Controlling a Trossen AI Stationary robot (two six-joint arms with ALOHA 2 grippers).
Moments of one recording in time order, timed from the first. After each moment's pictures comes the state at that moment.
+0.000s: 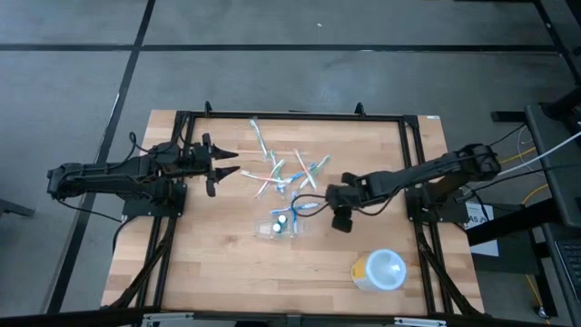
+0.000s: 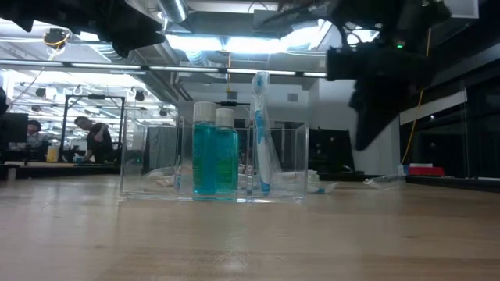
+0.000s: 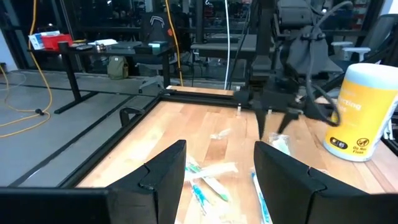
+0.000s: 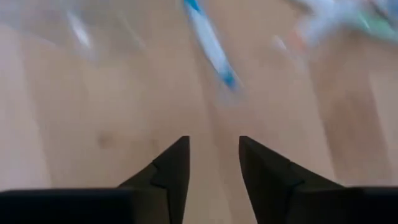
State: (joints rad) left arm 0.16 0.51 0.41 0.00 -0.08 -0.03; right arm 0.19 1.54 0.93 -0.61 0.13 0.38
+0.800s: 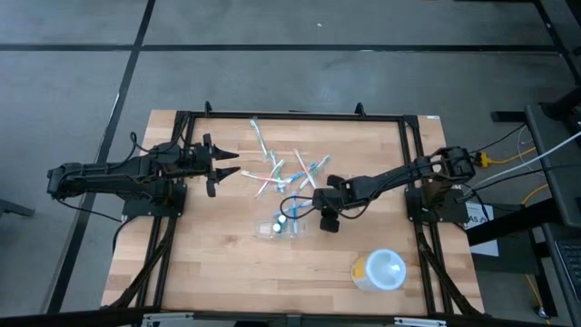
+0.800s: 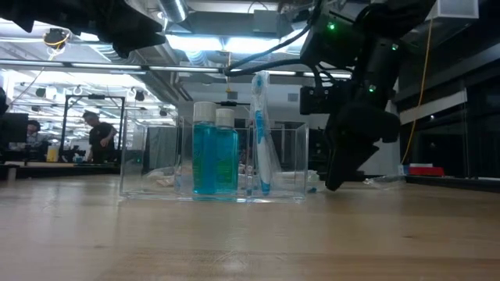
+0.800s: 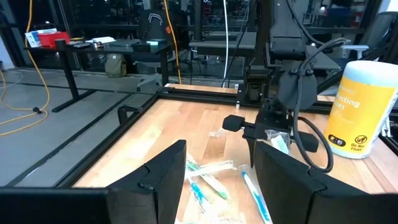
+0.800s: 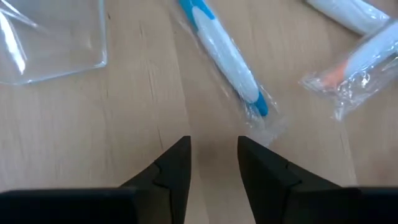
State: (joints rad) left arm 0.16 0.51 0.41 0.00 -0.08 -0.03; right arm 0.14 1.75 0.94 -0.39 0.15 0.27
